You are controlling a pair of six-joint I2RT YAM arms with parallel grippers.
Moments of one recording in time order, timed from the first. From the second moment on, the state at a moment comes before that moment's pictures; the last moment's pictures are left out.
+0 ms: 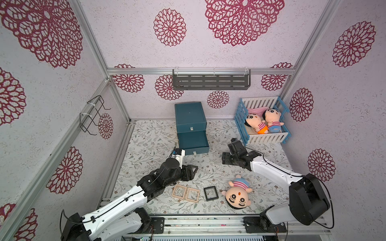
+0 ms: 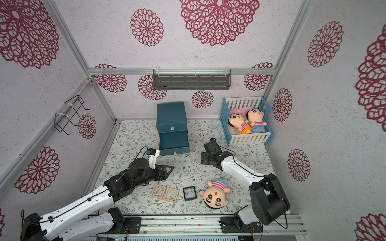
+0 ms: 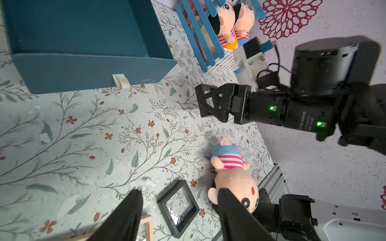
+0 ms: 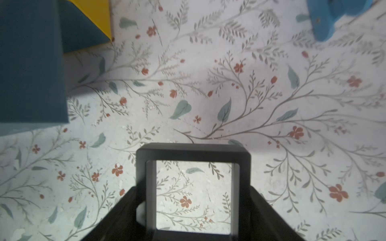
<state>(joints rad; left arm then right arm) -0.81 0.97 0.68 -0.24 0.00 -0.75 0.48 1.45 0.98 -0.51 0.16 0.48</state>
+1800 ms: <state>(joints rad) -0.58 1.02 0.86 -0.57 -0.12 -0.85 0.69 2.20 2.03 -0.88 0.22 0.48</state>
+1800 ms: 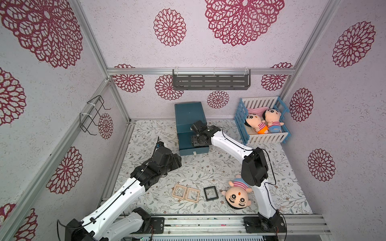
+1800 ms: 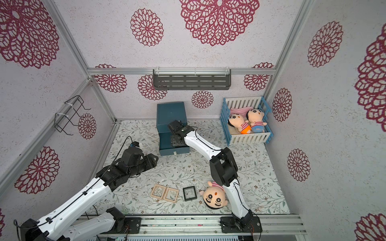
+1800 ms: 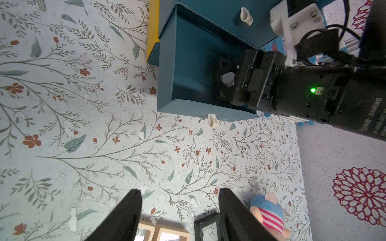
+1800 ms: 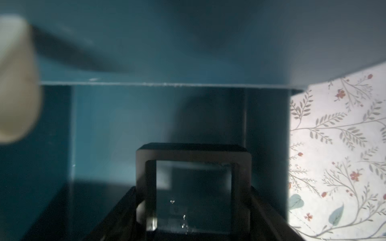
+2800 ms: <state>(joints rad) -0.58 1.02 0.87 -0.57 -0.09 -0.83 0.70 2.26 2.13 -0.97 0.27 0.52</state>
